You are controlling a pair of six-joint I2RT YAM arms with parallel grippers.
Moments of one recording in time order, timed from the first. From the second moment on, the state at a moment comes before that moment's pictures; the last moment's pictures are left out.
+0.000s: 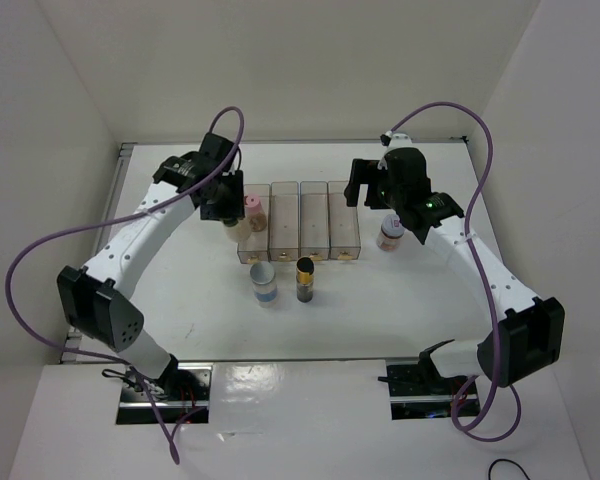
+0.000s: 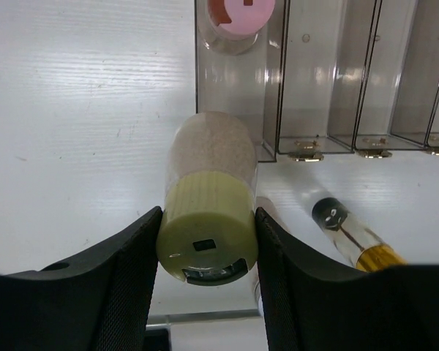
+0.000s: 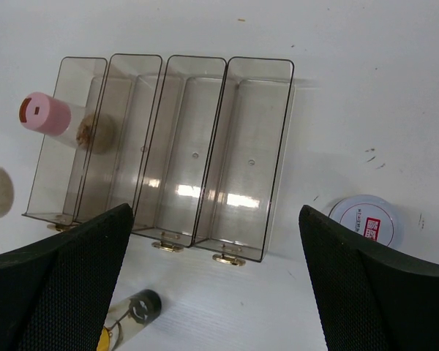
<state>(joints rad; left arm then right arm) -0.41 1.57 1.64 -1.08 -0.15 -0.45 0.37 1.33 1.22 -0.40 0.07 0.31</state>
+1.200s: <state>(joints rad) -0.41 1.80 1.62 -0.90 -0.12 -0.42 0.37 1.29 1.15 -0.41 0.06 0.33</state>
